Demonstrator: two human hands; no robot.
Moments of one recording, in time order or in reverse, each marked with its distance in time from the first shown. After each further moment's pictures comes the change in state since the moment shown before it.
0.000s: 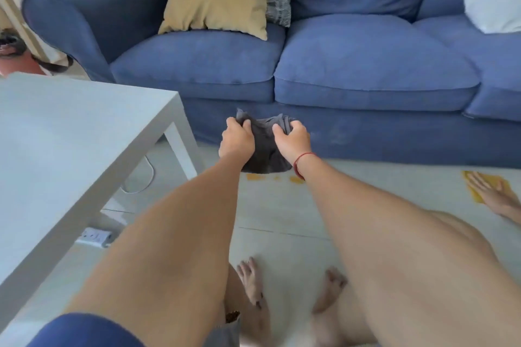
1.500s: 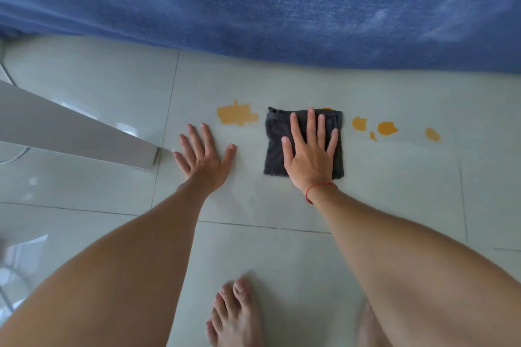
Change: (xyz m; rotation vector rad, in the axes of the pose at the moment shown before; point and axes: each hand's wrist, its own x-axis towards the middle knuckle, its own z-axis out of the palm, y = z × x) left_hand 0.183 -0.303 0.222 0.684 -0.421 -0.179; right_hand 0.156 0.352 0.169 -0.935 -0.102 -0.109
